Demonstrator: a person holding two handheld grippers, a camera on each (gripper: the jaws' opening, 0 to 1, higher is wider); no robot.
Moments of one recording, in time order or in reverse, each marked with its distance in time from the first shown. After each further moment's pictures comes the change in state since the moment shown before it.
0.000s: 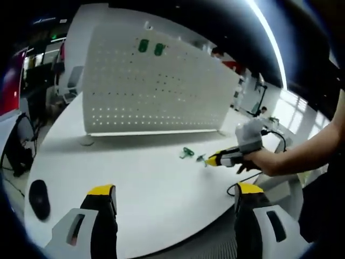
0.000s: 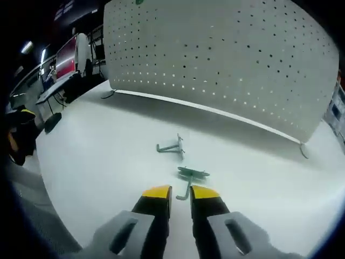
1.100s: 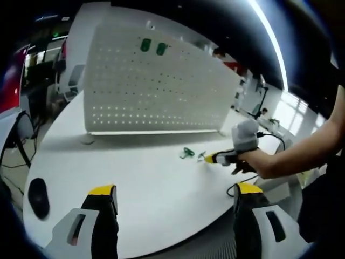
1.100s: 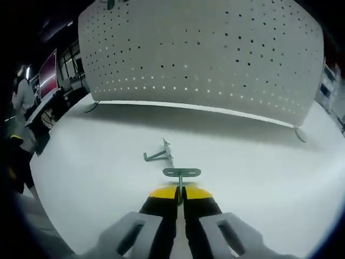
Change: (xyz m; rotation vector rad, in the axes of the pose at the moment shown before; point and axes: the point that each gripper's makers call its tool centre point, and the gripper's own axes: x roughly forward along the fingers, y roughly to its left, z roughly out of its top) left arm 0.001 0.001 0.001 -0.008 0.000 0.000; right arm 0.003 -0.008 0.012 0.130 -0.034 -0.043
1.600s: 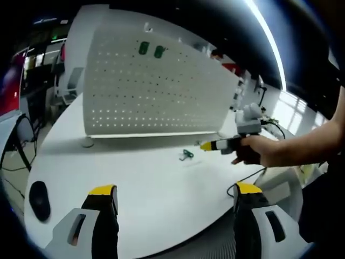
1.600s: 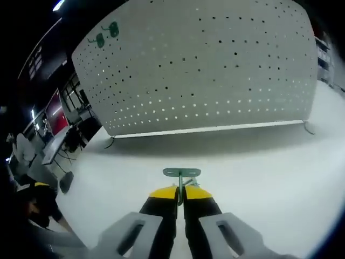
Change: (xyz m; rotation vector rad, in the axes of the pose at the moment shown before) left arm -0.003 0.003 0.001 0.047 -0.004 0.019; right arm -0.026 0.033 0.053 0.231 -0.111 0.138
